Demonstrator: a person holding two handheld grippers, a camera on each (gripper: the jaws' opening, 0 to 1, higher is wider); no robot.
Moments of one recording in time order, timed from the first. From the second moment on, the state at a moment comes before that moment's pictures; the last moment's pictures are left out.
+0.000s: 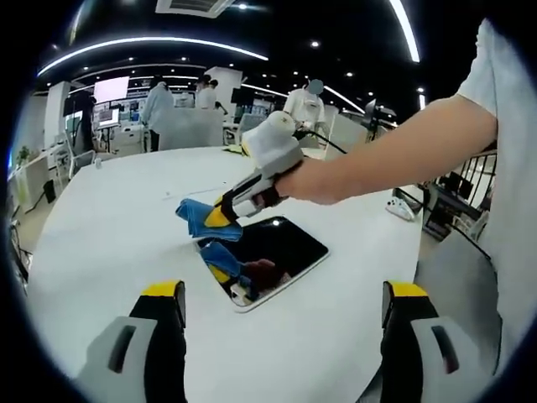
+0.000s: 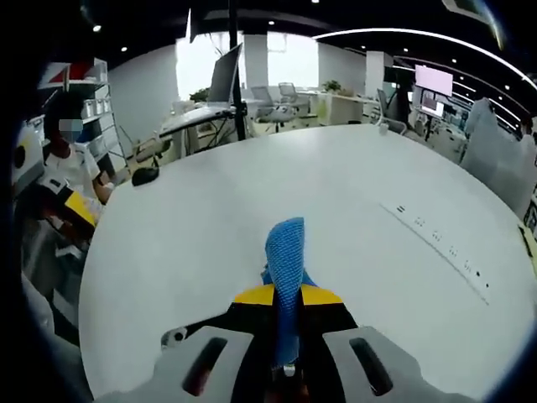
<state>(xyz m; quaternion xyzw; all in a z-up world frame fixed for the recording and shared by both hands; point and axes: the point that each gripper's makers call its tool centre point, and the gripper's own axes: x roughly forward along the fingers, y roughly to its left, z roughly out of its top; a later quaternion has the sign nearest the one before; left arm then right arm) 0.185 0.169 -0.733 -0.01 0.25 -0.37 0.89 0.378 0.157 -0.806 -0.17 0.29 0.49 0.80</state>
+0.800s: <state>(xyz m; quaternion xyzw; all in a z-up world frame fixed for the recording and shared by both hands) 0.186 0.175 -0.741 -0.01 0.26 -0.36 0.89 0.382 0.161 -0.826 -0.17 0.29 0.49 0.81</state>
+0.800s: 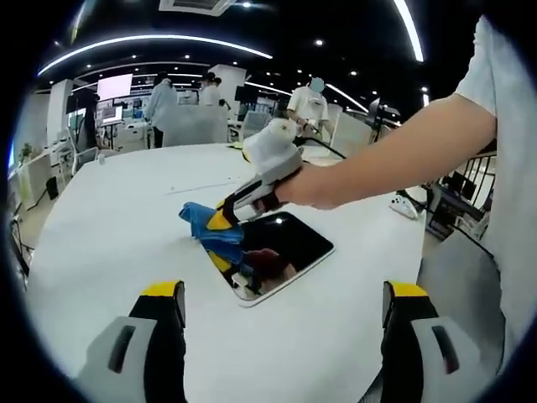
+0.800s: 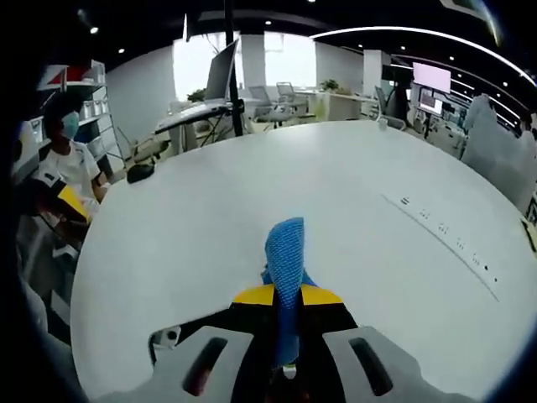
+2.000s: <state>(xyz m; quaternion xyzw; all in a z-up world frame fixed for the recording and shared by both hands) 0.184 0.181 -0.731 -0.01 0.26 -0.36 0.90 0.380 0.160 -0.845 -0.18 0.30 0.47 0.81</state>
